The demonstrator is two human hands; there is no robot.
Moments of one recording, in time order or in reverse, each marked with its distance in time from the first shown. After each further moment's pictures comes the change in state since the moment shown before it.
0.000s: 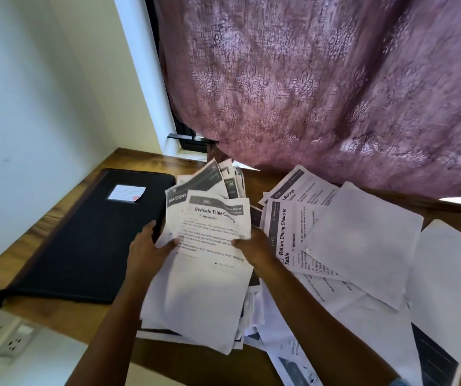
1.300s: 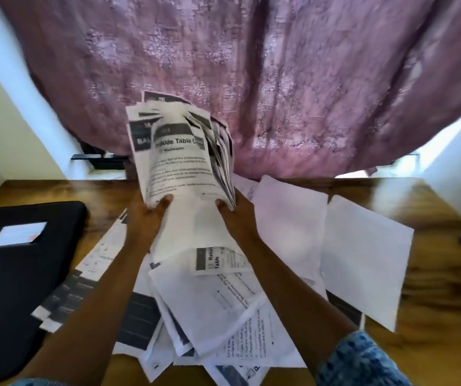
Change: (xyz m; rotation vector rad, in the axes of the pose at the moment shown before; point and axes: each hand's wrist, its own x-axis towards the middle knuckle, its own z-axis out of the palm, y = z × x) left_hand -0.008 0.178 0.082 -0.624 -0.108 0.435; right_hand -0.010 -0.025 -0.127 0.066 0.439 -0.424
